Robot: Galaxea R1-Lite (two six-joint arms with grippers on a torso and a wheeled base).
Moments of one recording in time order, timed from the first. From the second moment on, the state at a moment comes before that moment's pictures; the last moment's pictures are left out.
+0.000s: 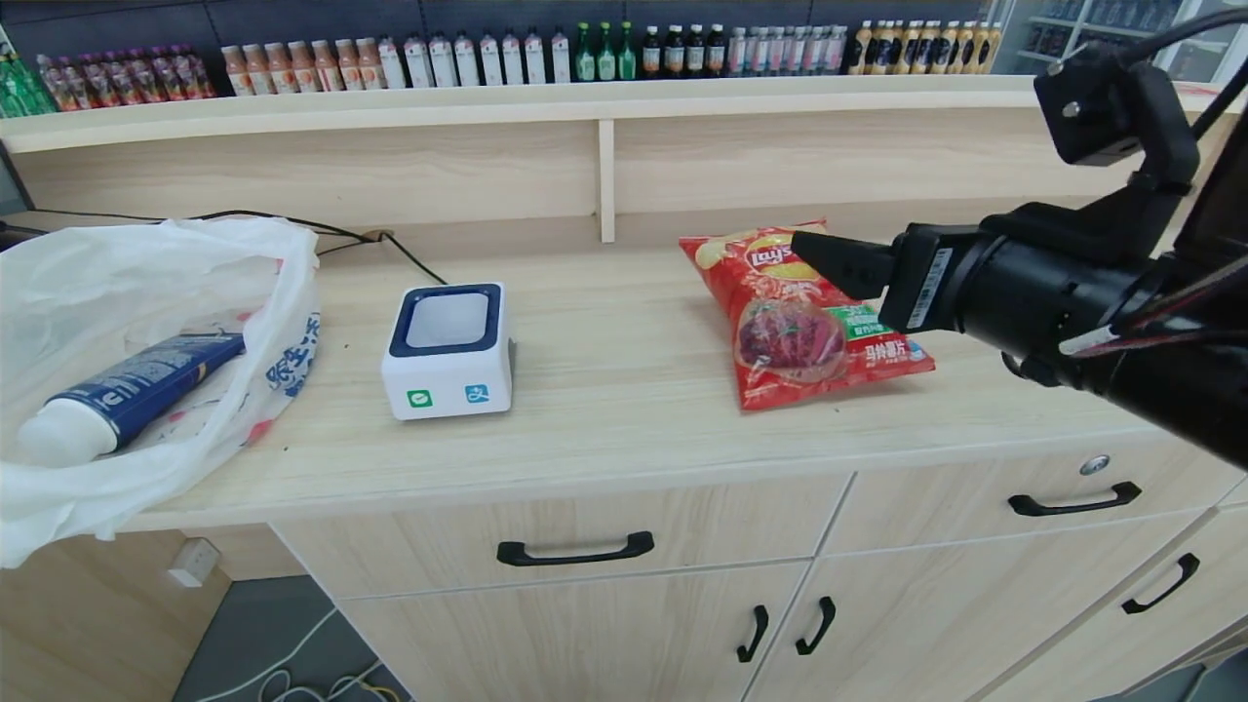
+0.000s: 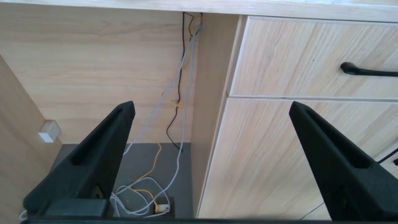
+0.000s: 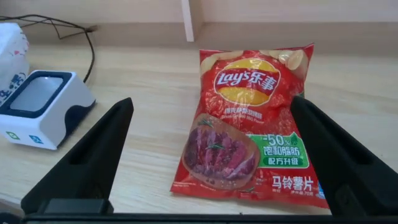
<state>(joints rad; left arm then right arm) 0.00 0.00 0.00 0.00 0.00 0.00 0.63 1.49 -0.99 -0.54 -0.27 0.04</state>
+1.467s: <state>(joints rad) 0.00 0.00 0.00 0.00 0.00 0.00 0.57 1.85 -1.80 0.42 -0.33 0.14</state>
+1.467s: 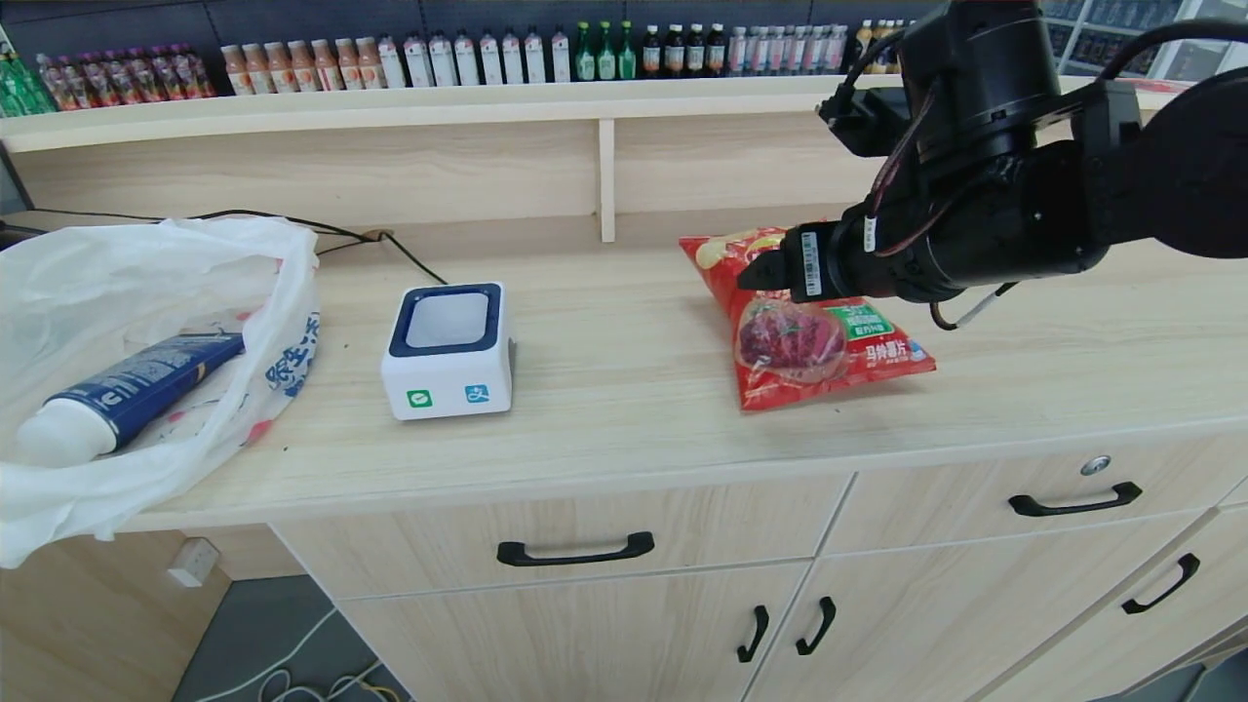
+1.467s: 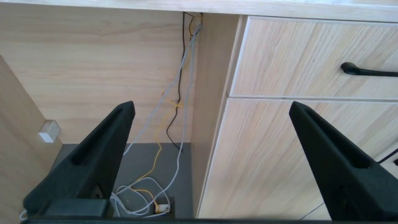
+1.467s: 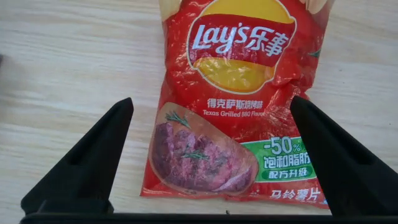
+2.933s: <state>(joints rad) 0.00 0.00 0.00 0.00 0.00 0.00 0.49 1.99 -1.87 0.42 -0.32 0.14</state>
